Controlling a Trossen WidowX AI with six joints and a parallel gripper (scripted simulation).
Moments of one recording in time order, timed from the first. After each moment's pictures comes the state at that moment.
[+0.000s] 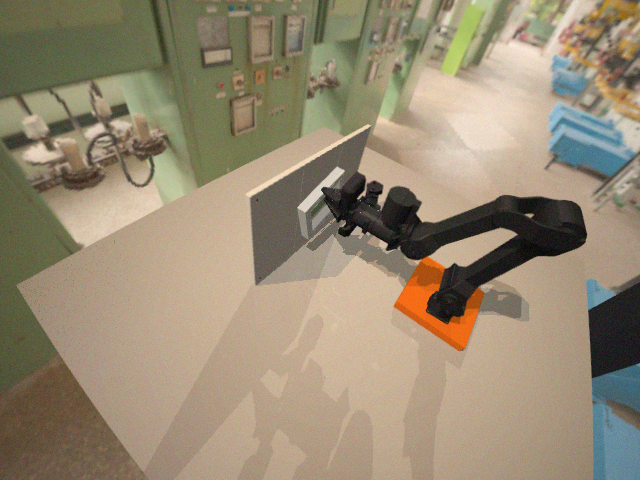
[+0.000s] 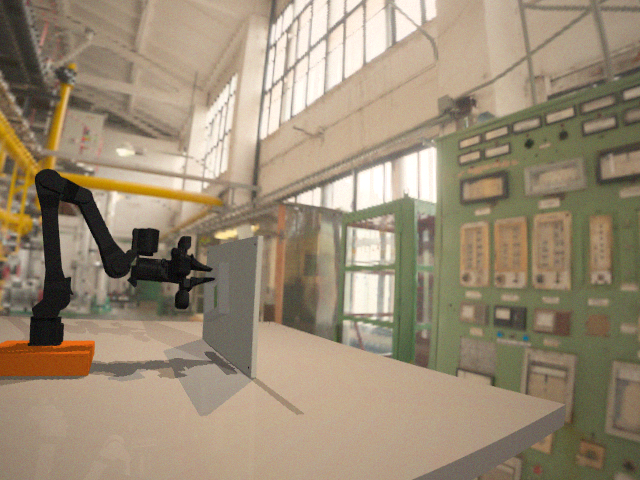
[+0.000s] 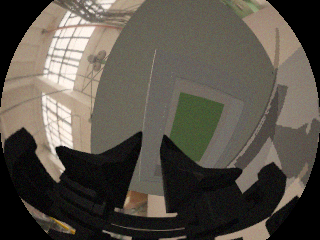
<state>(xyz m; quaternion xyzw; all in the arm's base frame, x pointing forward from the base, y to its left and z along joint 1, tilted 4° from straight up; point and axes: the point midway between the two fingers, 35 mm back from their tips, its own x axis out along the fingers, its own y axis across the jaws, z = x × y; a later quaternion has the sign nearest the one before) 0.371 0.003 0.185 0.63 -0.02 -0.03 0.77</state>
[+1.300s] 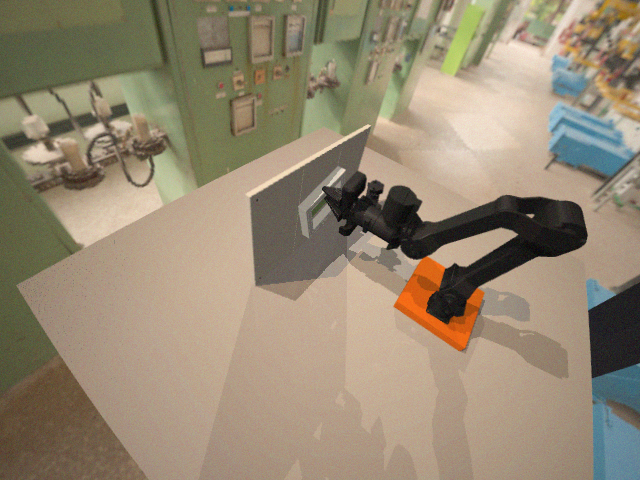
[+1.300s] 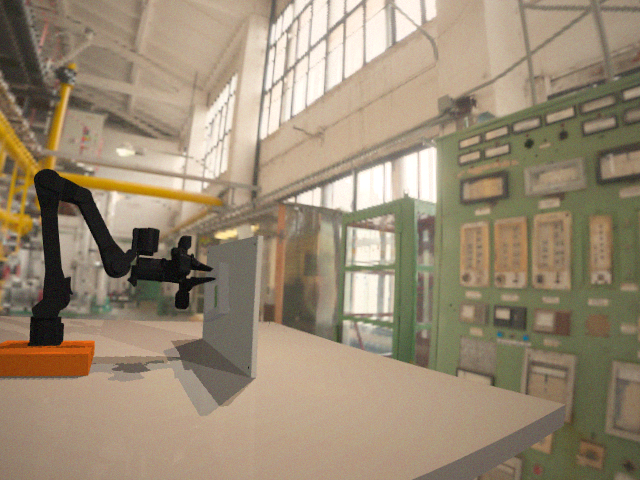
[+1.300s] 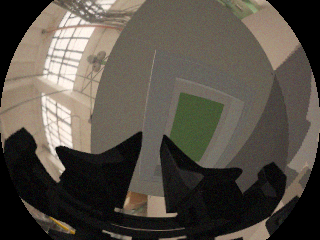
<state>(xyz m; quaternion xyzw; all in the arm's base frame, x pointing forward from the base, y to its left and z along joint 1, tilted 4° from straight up) 0.370 -0.001 0.185 0.63 -0.02 -0.04 0.77</state>
